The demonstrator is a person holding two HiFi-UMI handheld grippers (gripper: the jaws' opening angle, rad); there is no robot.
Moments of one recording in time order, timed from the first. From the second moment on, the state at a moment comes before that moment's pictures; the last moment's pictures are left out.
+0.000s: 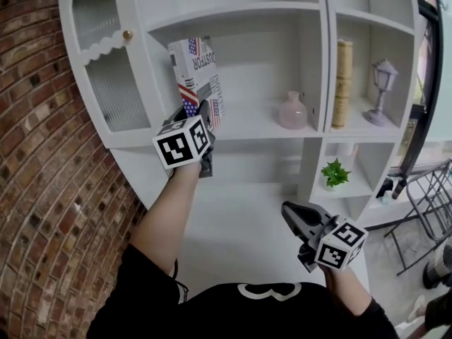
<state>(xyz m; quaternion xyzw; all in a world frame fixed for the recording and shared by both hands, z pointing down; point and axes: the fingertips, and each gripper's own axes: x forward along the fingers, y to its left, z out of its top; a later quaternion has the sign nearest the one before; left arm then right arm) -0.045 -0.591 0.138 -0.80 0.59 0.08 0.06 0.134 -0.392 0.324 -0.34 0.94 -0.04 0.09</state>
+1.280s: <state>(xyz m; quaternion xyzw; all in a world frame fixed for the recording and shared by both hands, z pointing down) -0.039 -0.549 0.123 -0.83 0.55 0.09 0.08 0.130 -0.368 0.320 -0.34 0.94 -0.03 0.08</state>
